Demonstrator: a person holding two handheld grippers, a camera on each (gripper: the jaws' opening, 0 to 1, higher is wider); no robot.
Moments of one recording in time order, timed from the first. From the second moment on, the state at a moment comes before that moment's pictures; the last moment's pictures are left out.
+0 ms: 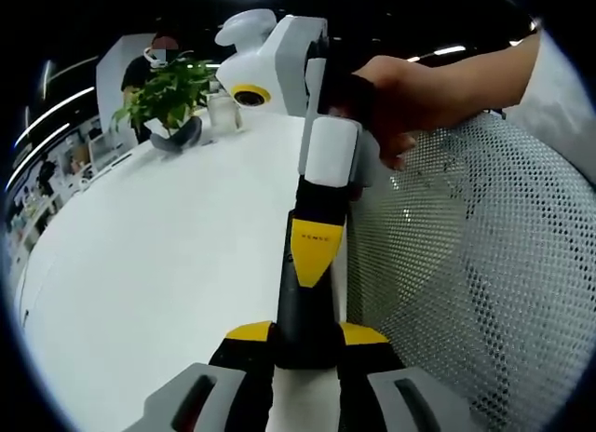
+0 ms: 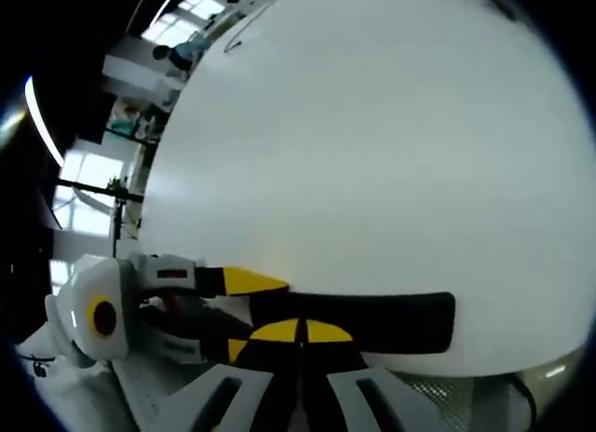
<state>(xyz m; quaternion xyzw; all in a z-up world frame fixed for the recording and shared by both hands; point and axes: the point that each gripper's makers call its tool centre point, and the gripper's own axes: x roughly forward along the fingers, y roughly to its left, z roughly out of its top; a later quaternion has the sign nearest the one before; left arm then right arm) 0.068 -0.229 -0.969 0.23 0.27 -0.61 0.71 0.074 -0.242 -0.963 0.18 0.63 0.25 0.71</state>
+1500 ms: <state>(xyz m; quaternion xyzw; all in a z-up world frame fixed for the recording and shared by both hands) 0.071 -0.233 -0.969 0.23 0.28 -0.60 0.71 0.097 -0.251 -0.939 0.16 0.56 0.24 0.78</state>
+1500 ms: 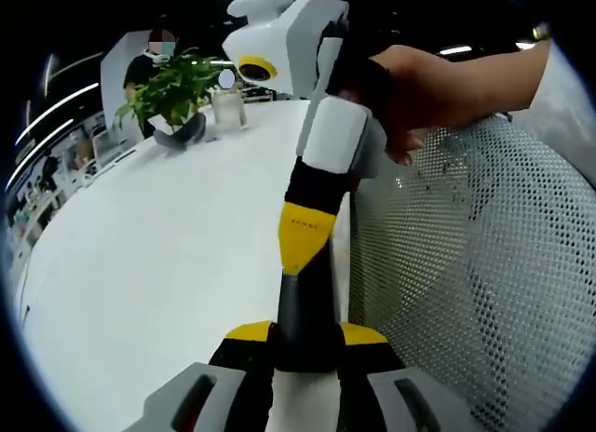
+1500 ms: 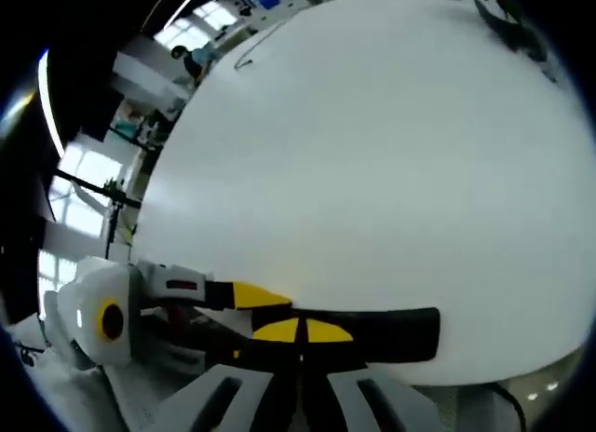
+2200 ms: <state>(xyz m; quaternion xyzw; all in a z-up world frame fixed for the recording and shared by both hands) 0.070 -0.232 -0.969 0.23 0.27 -0.61 0.71 0.132 -0.365 -0.840 0.02 0.28 0.07 0.96</state>
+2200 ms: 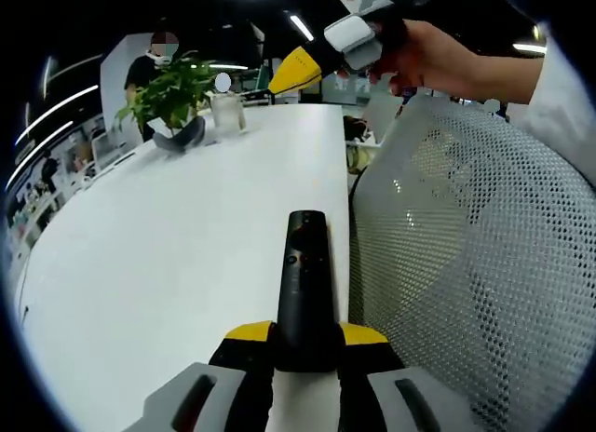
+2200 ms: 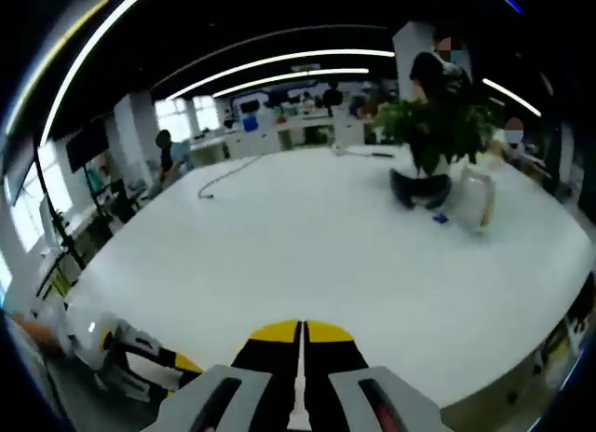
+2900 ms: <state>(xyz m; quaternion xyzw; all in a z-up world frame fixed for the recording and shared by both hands) 0.069 -0.231 -0.969 0.23 0.28 -0.60 0.71 0.142 -0.397 -0.827 0.00 0.18 -0.01 0.98</state>
